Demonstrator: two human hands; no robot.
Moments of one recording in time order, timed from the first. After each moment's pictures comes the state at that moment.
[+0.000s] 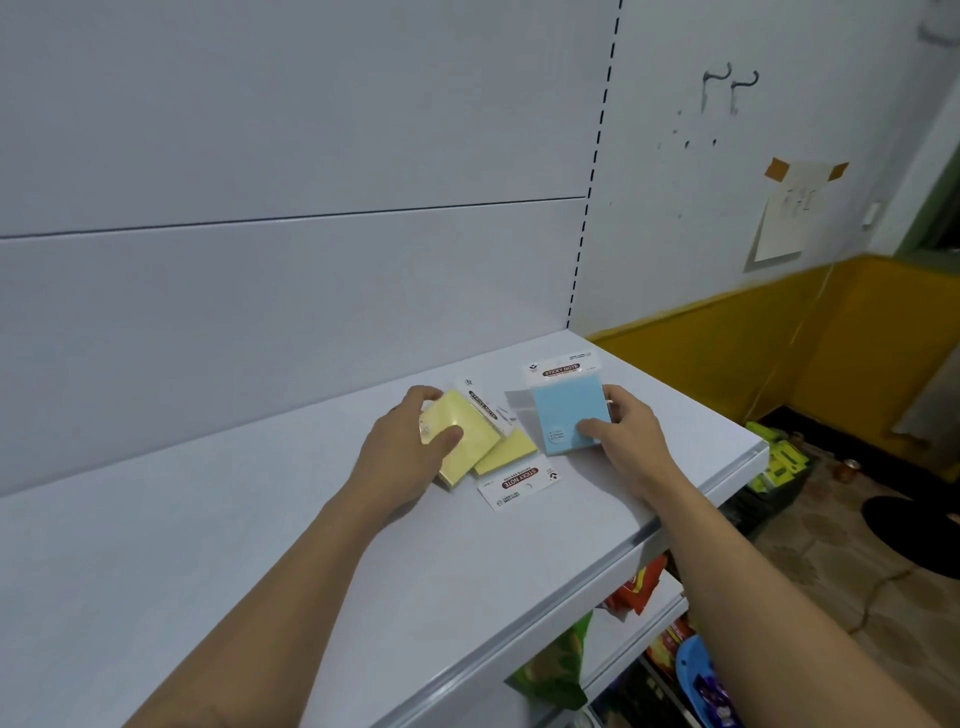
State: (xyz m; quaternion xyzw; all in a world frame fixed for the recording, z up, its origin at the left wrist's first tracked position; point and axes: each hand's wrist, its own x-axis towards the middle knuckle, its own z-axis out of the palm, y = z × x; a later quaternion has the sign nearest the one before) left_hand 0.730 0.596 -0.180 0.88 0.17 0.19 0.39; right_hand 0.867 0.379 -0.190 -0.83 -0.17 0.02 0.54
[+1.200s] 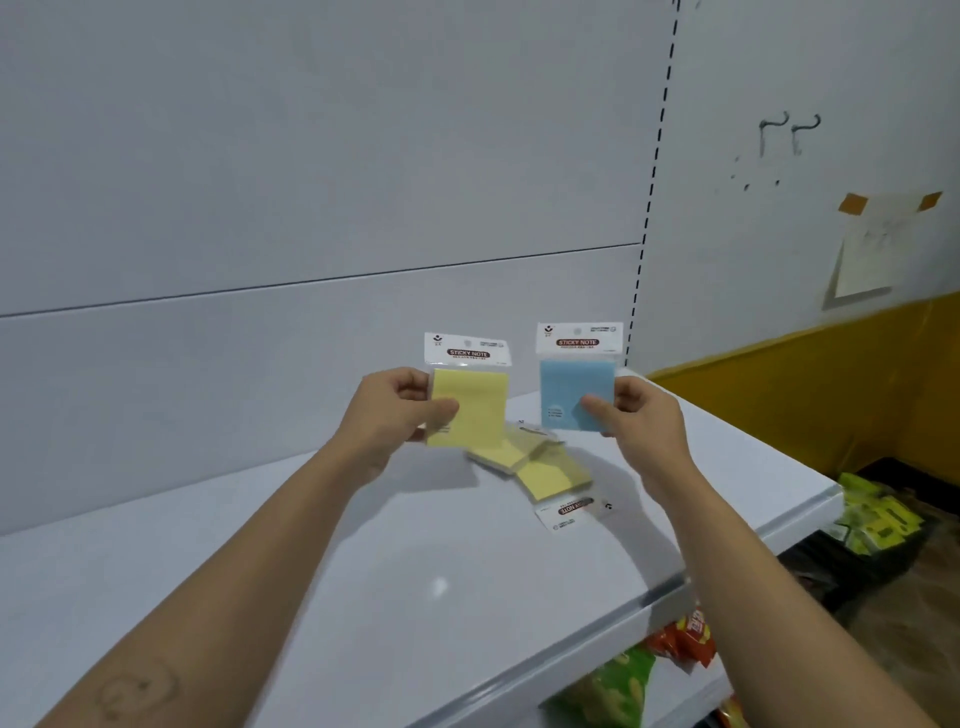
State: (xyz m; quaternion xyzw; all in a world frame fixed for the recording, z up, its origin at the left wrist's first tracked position) left_hand 0.679 0.636 -0.101 0.74 0.17 0.25 0.60; right_hand 0.835 0.425 -0.139 -0.71 -0.22 0.00 0.67
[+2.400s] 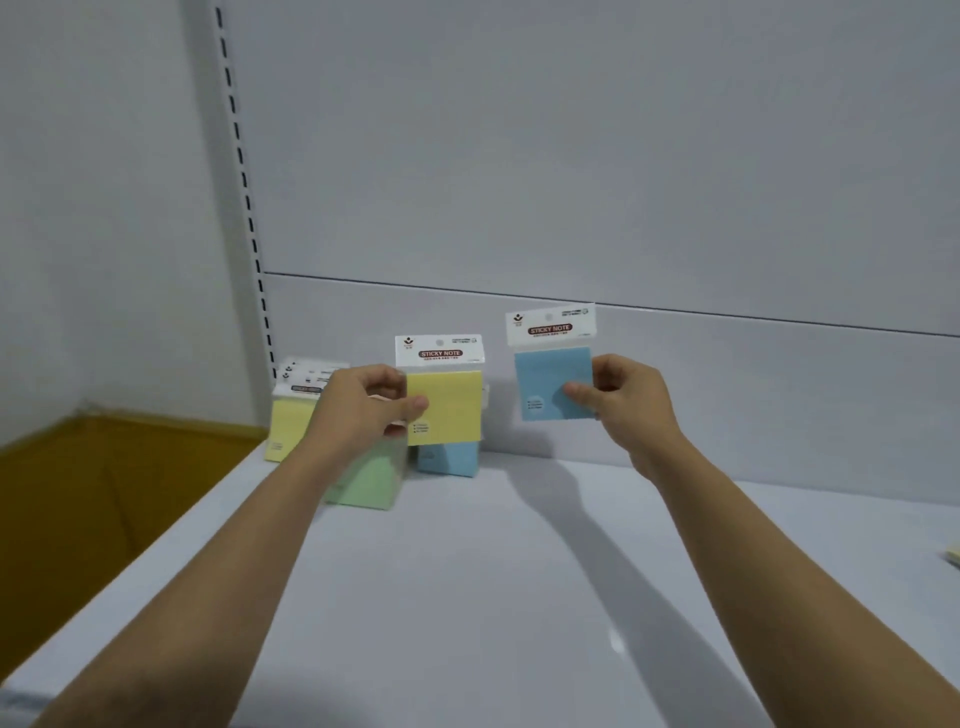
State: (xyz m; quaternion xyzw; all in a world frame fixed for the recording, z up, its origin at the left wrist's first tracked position) left_hand 0.251 0.899 -0.106 0.65 0.37 0.47 0.47; right_hand 0.505 0.789 -0.088 -0.64 -0.46 0.16 0.59
